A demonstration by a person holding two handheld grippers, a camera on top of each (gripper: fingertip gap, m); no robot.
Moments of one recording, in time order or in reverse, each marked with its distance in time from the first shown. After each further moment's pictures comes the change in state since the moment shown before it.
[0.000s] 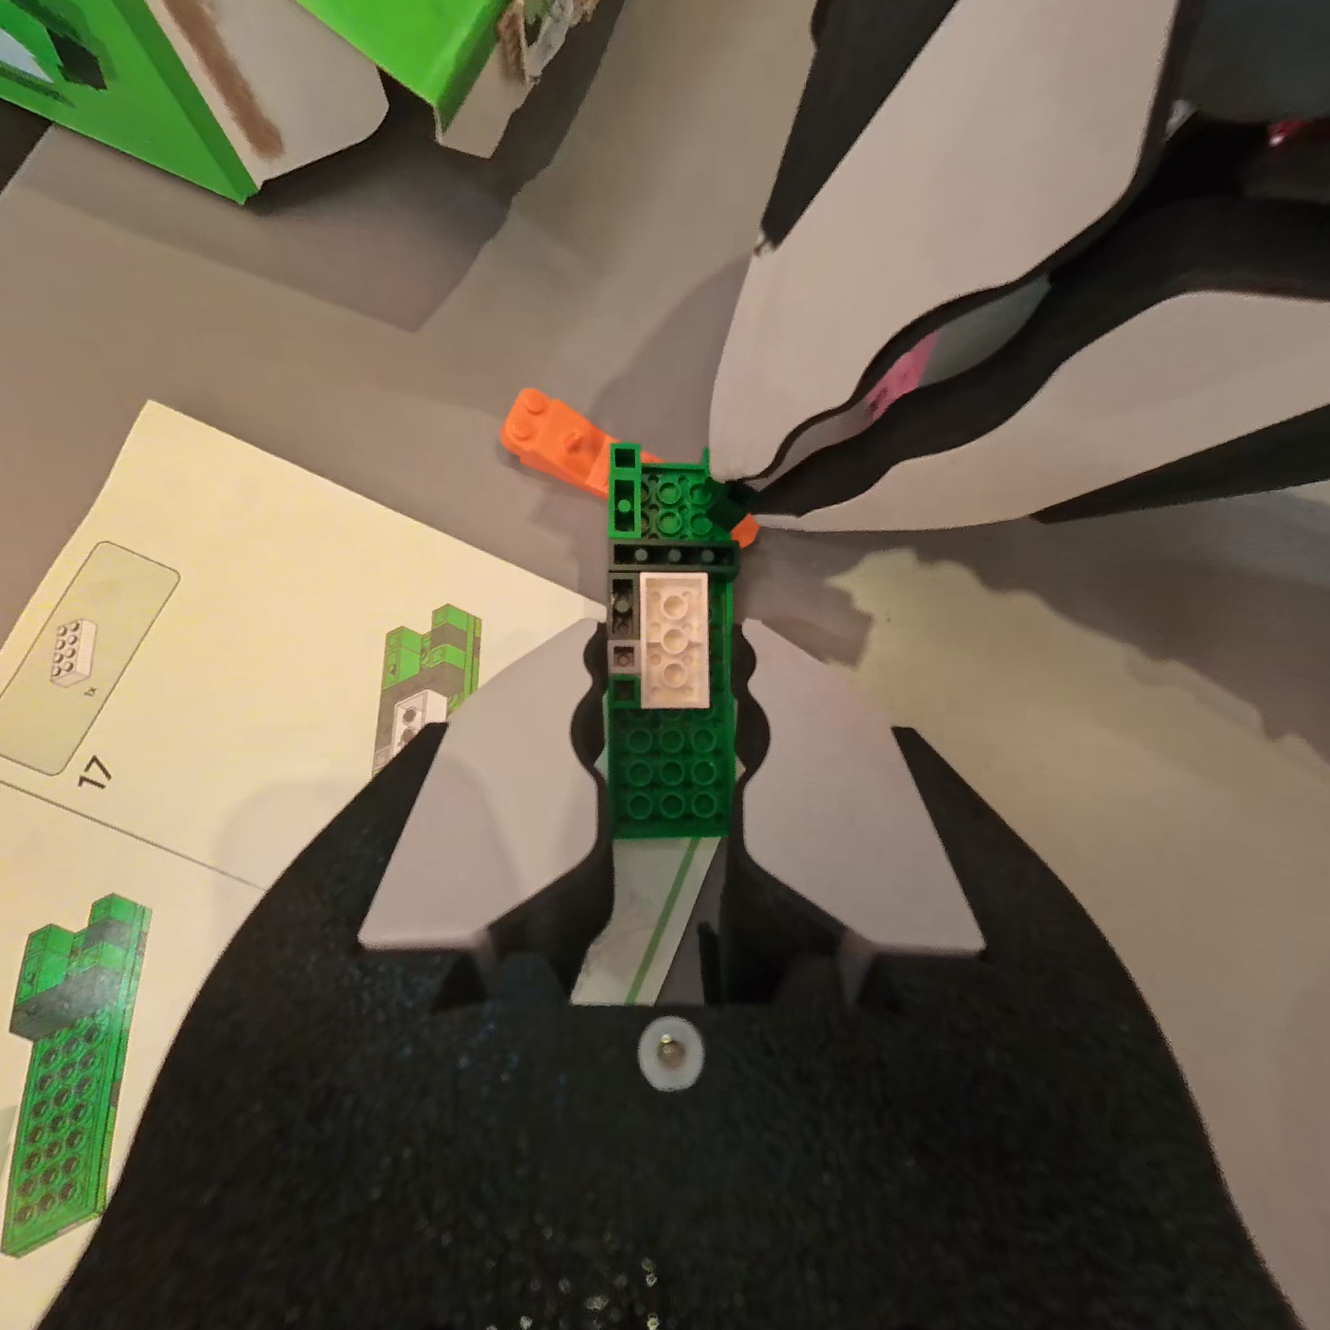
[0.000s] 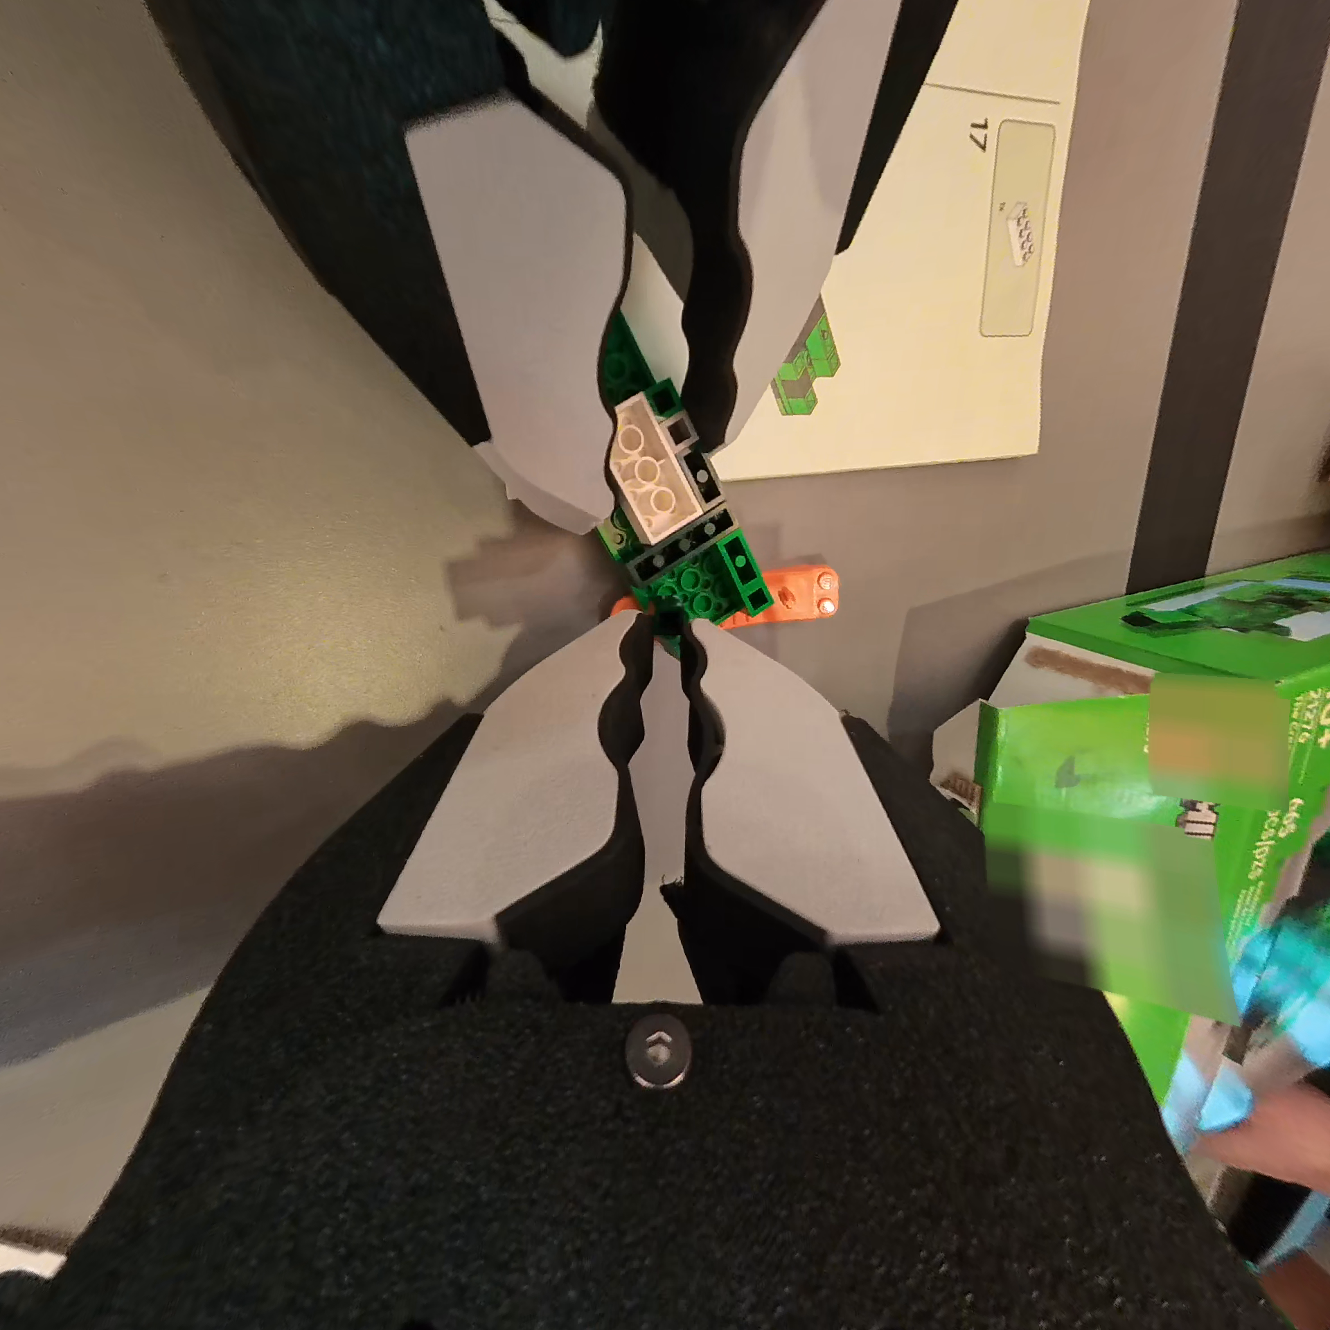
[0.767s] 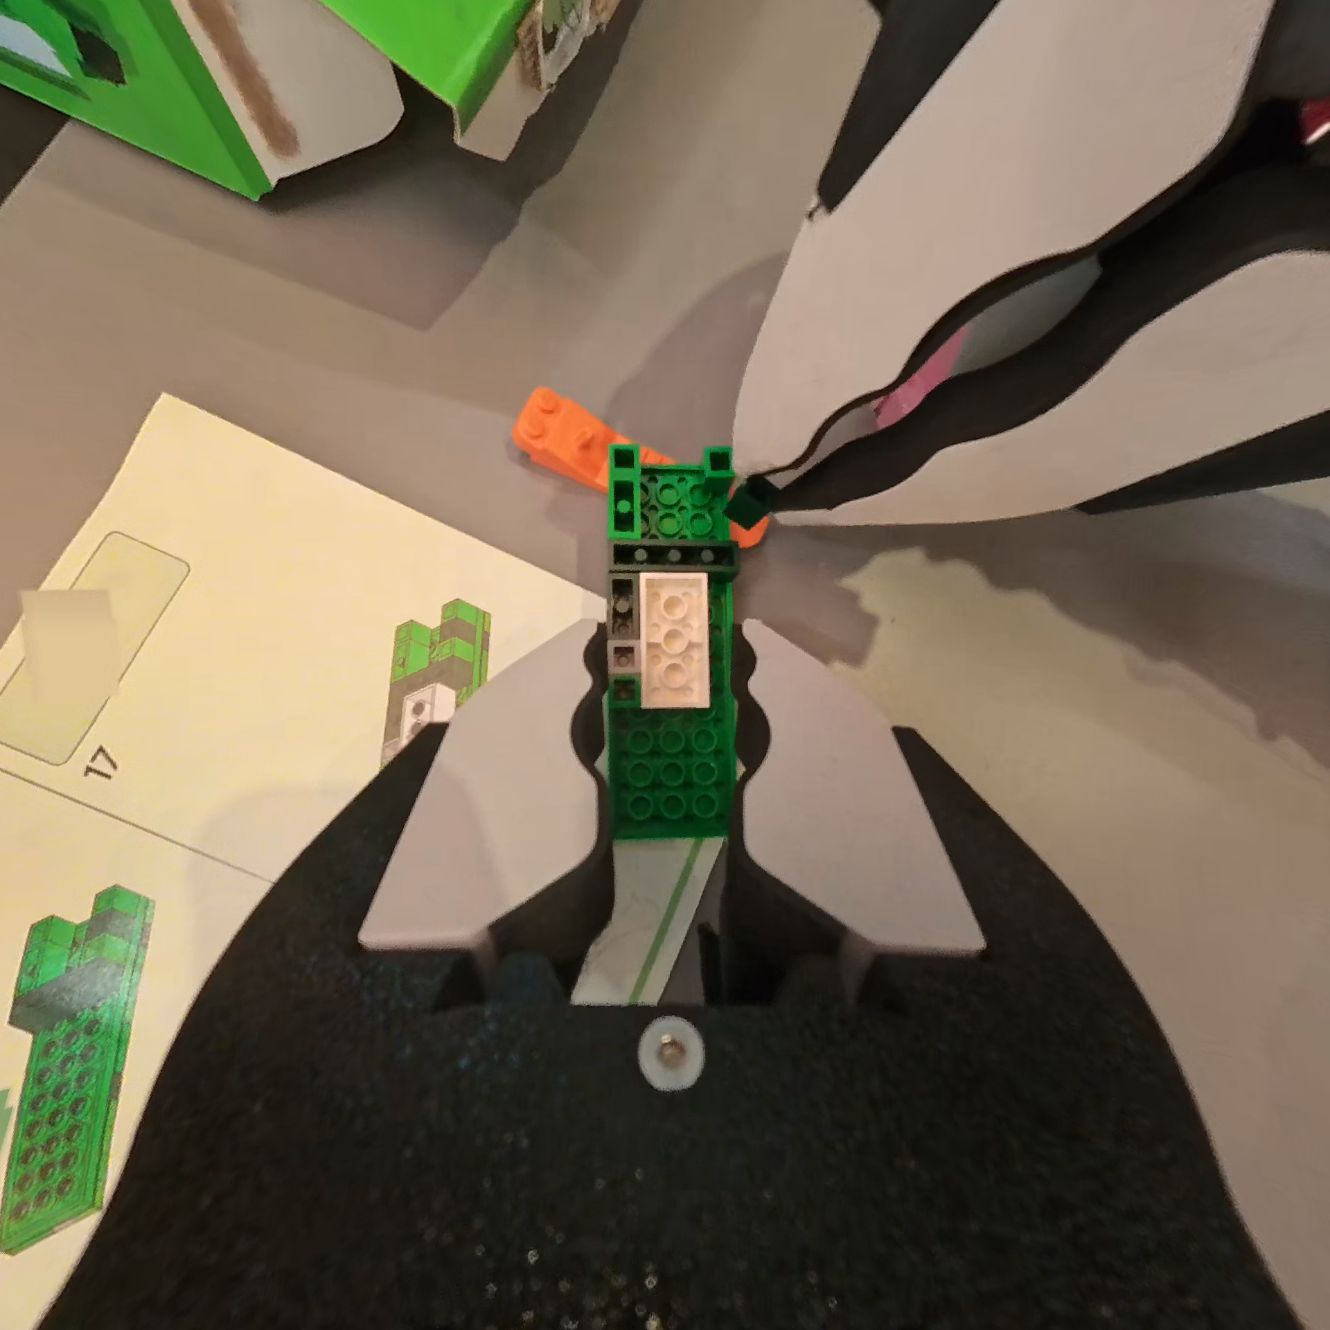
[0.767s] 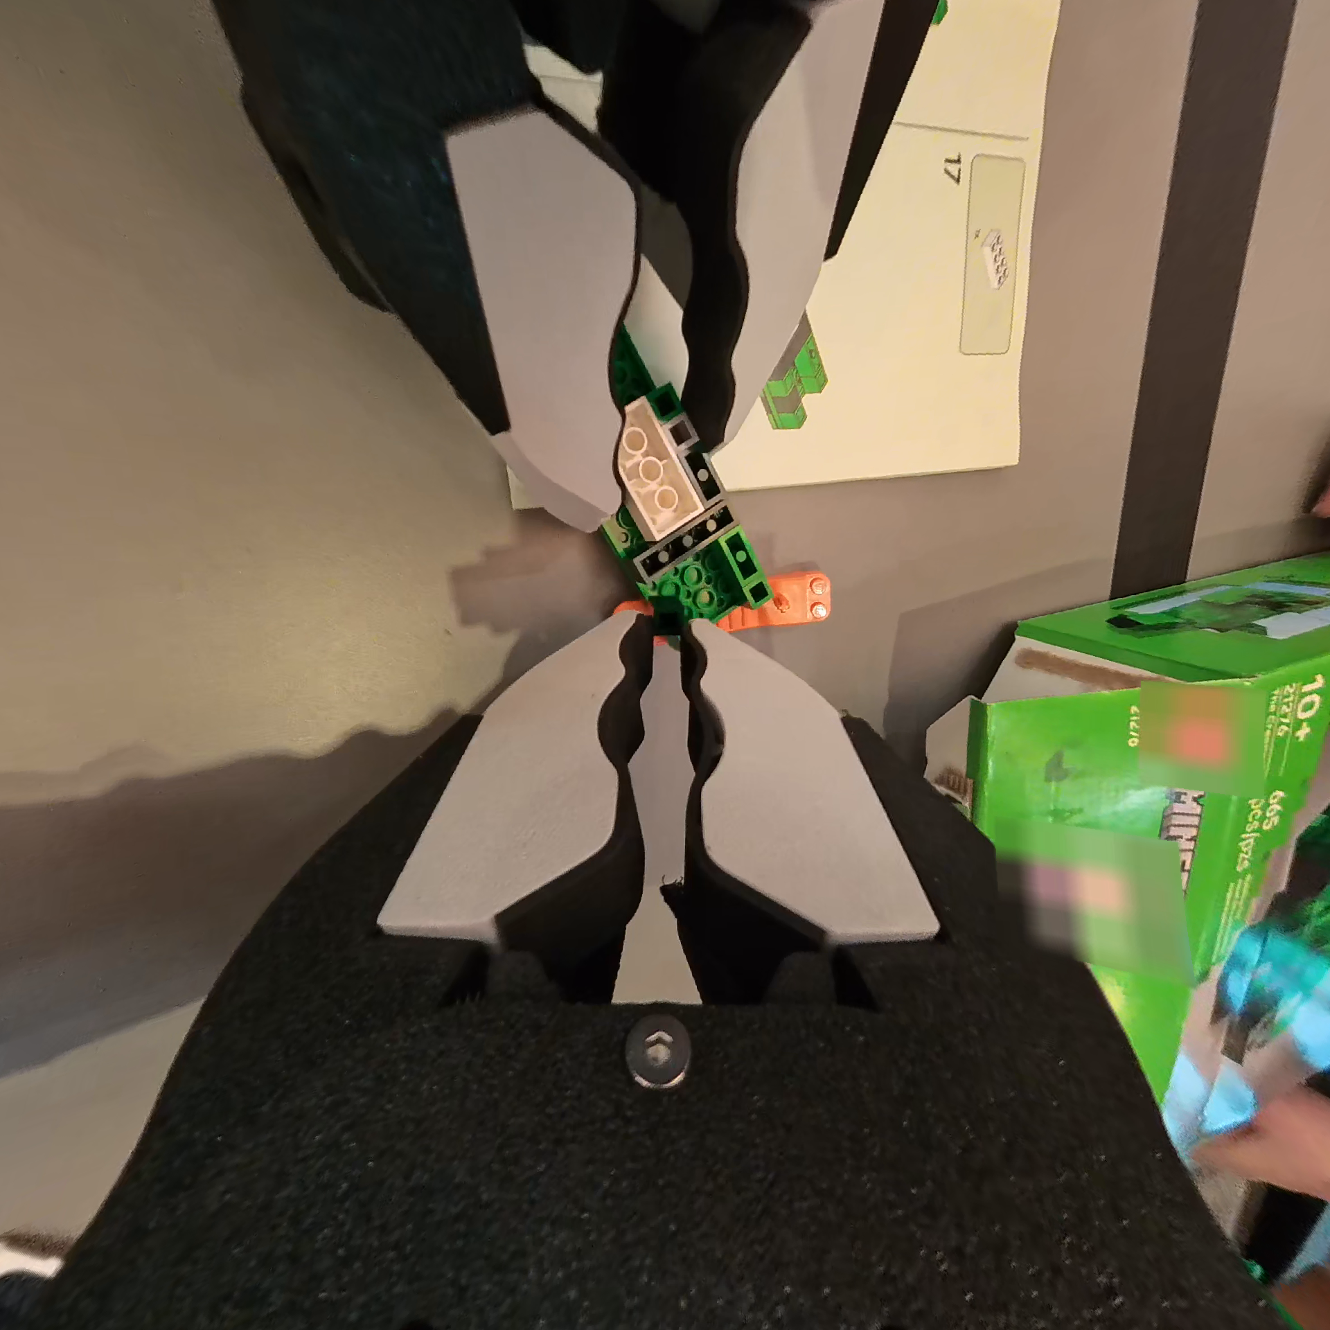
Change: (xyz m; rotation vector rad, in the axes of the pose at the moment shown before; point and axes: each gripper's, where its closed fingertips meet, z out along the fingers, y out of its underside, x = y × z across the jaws) left arm -0.002 0.000 -0.002 0.012 0.008 -0.017; right arm 0.000 -0.004 -0.006 0.034 0.006 0.008
